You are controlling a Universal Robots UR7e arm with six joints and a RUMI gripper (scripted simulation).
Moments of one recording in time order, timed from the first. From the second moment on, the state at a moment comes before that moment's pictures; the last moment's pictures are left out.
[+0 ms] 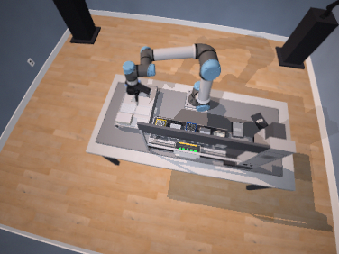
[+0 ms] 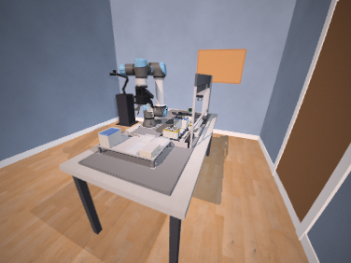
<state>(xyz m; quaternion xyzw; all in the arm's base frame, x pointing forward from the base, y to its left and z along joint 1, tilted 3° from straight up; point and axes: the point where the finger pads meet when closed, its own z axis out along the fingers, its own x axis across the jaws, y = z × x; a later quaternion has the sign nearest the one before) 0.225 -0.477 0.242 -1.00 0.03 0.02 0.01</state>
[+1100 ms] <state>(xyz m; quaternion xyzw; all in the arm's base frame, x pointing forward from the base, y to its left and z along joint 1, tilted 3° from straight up) 0.217 -0.476 0.284 -1.00 0.05 0.02 0.02</state>
